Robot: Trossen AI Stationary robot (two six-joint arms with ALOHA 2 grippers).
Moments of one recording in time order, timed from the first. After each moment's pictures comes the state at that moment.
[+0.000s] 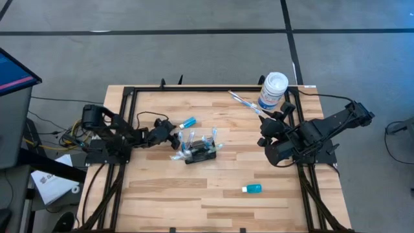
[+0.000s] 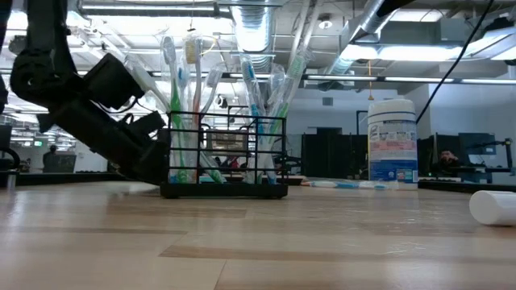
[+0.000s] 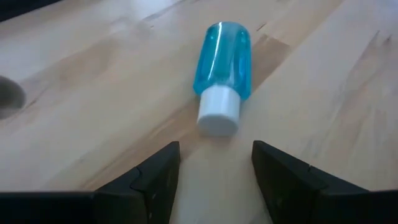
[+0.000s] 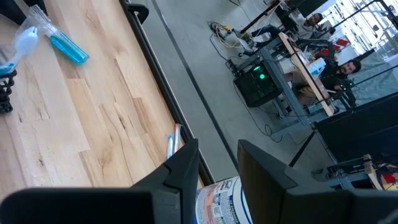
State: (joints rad) left arm 0.14 1.67 0.19 0.84 -0.49 -0.37; right arm 0.46 1.28 1.34 -1.40 1.17 0.52
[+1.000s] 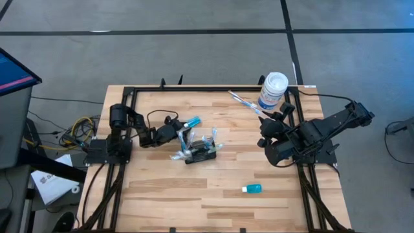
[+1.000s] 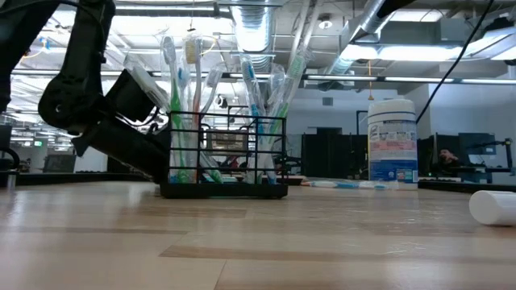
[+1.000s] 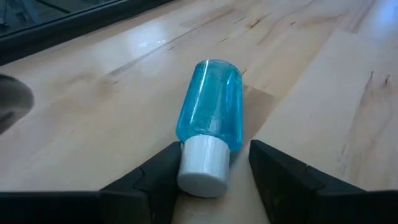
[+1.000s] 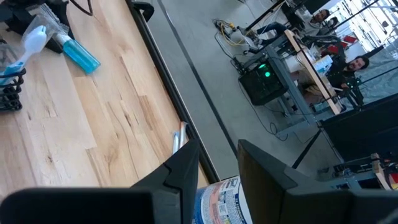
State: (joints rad) left arm 0.18 2.02 0.31 1.19 -0.47 -0.21; right arm 0.46 1.28 1.34 -1.39 1.14 0.52
